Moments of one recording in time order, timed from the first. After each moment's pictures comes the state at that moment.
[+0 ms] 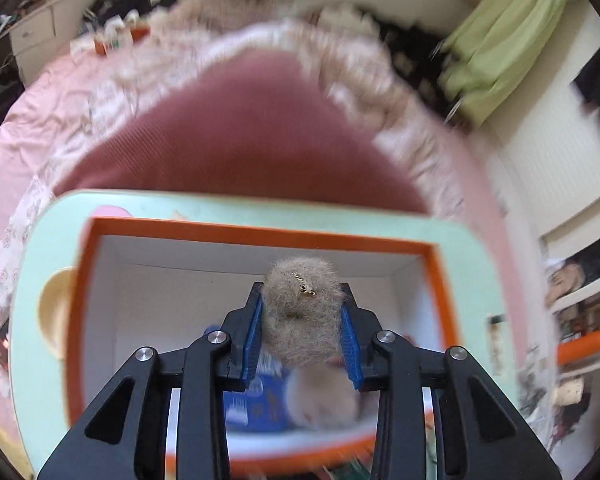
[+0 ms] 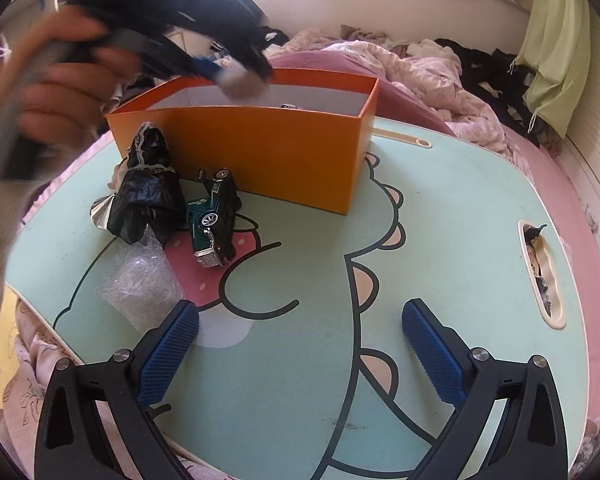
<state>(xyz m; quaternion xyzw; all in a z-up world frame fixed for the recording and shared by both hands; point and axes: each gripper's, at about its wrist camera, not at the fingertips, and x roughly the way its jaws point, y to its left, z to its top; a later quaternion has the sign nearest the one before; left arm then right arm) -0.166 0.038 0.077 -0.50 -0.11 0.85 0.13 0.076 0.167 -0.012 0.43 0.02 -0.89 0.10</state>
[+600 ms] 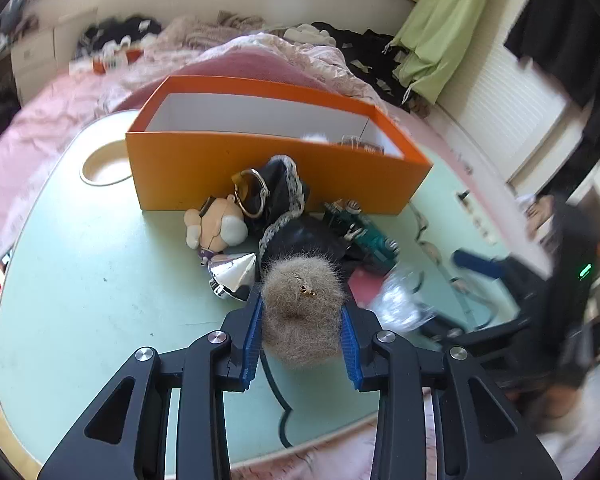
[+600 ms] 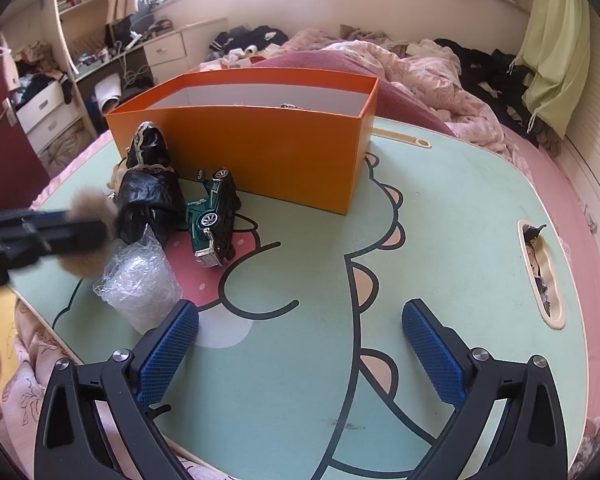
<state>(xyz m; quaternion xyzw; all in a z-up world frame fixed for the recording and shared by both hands) -0.007 0.008 0.028 -0.45 -0.05 0.88 0.17 0.077 0.165 -0.012 0.43 0.02 -0.89 0.10</state>
